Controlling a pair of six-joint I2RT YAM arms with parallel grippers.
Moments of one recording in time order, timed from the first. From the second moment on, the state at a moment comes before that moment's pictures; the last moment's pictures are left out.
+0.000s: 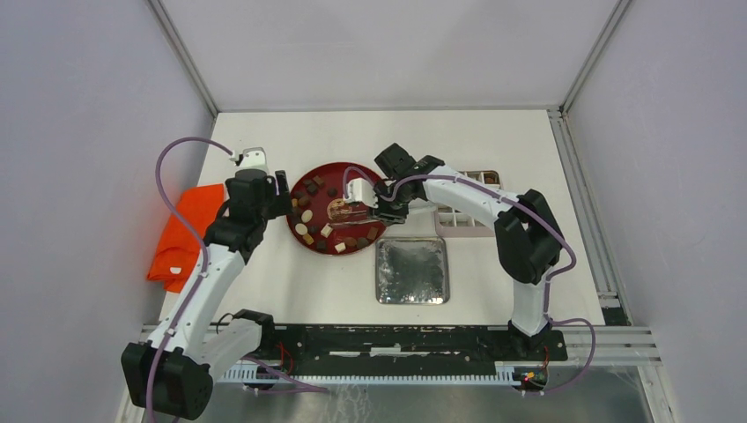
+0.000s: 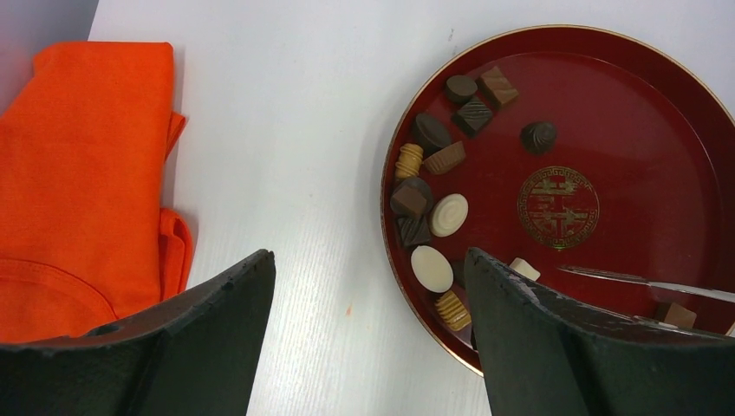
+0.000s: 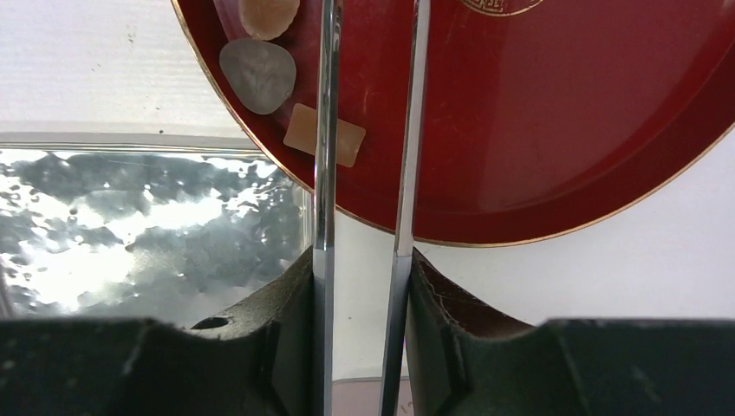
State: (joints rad) left arm -0.20 0.97 0.81 -0.44 -0.34 -0.20; right arm 0.73 1.92 1.53 -0.73 -0.34 -0.83
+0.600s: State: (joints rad) left arm -0.20 0.98 0.81 -0.43 -0.33 -0.19; right arm 0.73 1.98 1.57 -0.75 -0.33 -0.88
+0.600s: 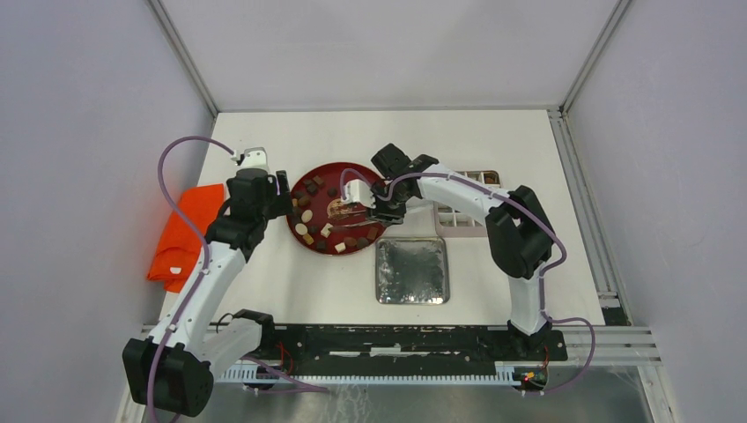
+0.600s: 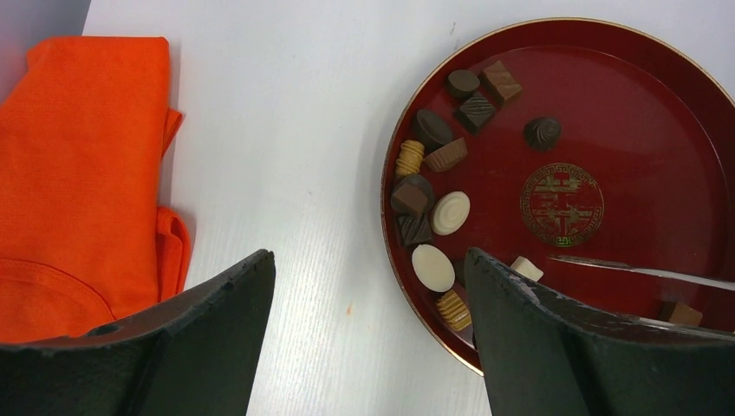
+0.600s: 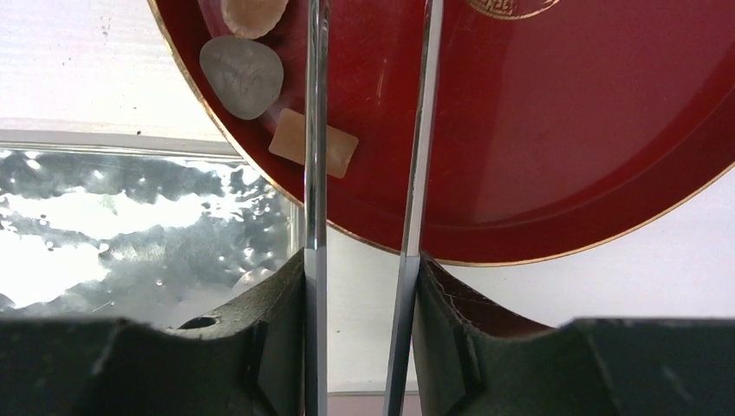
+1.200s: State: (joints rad) left arm -0.20 1.00 0.81 -0.43 -0.31 -0.19; right arm 0.74 2.07 1.68 -0.78 -0.36 -0.87
